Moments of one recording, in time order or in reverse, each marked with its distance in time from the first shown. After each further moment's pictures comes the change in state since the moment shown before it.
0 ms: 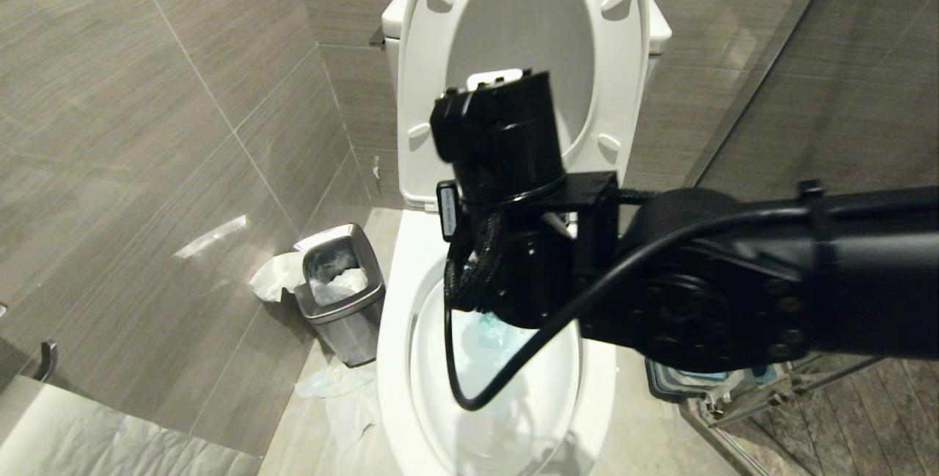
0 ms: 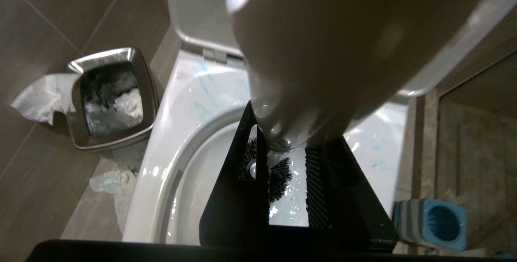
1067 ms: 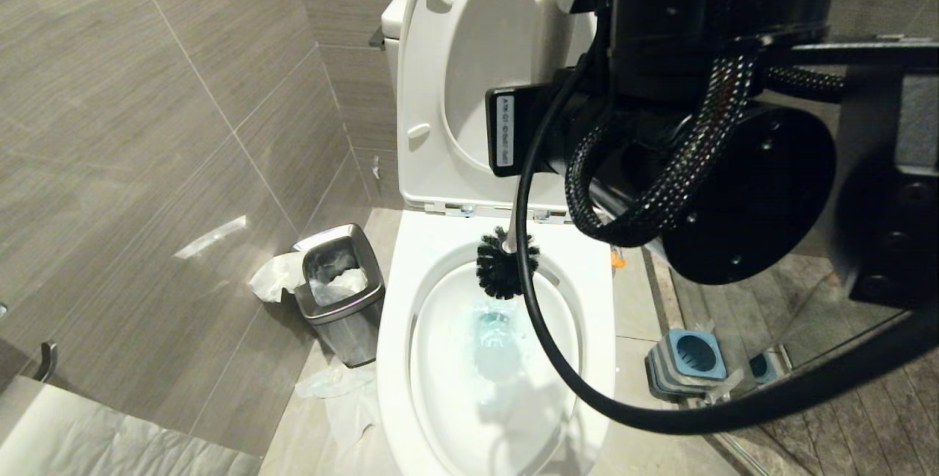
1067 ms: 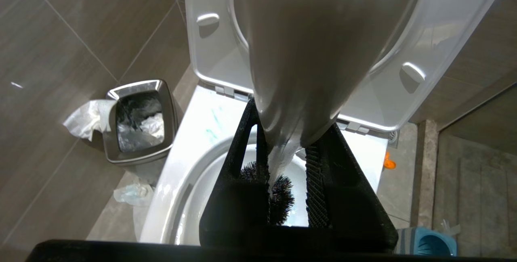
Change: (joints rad) left arm 0.000 0.000 0.000 0.000 0.000 0.000; right arm 0.032 -0.199 0.026 0.025 0.048 -0.097
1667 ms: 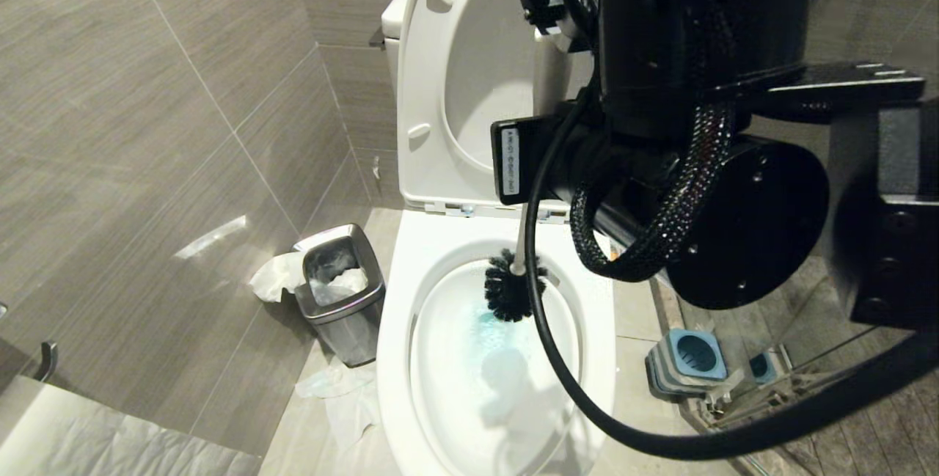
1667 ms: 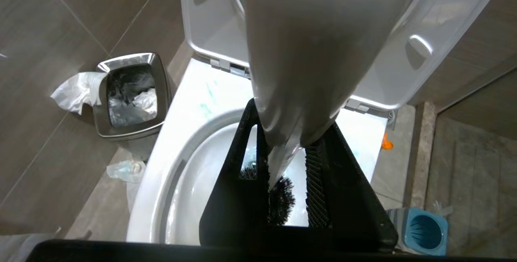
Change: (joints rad) left arm 0.000 0.000 0.000 0.000 0.000 0.000; right arm -0.001 -0.013 0.044 0.063 0.008 0.046
